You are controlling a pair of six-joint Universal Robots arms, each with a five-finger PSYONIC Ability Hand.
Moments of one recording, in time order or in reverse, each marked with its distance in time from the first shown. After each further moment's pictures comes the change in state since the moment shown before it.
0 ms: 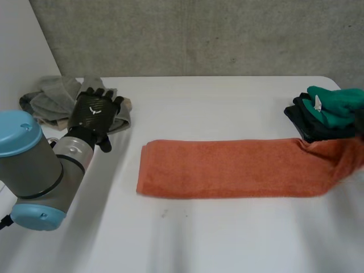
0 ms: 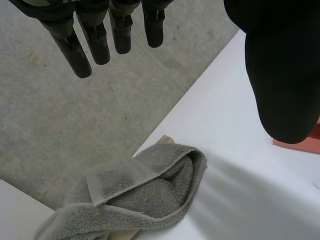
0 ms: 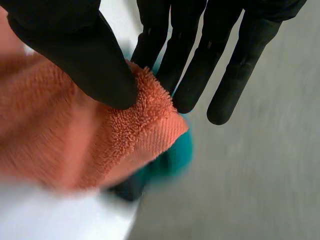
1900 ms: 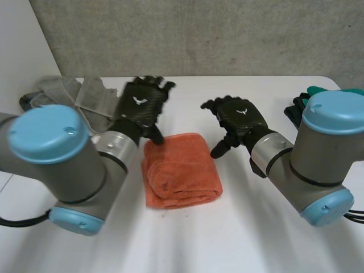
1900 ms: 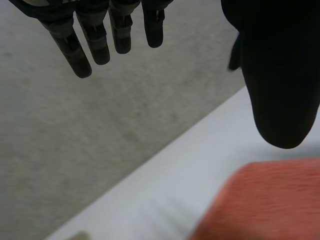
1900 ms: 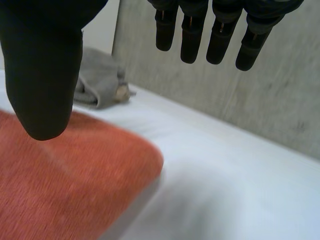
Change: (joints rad) left arm -0.270 -0.068 0.193 -0.062 -0.065 -0.307; right arm 0.527 0.035 -0.106 0.102 -0.138 0.932; left_hand 0.000 0.000 0.000 0.000 0.000; right_hand -0.783 -0.827 -0.872 -0.872 -0.878
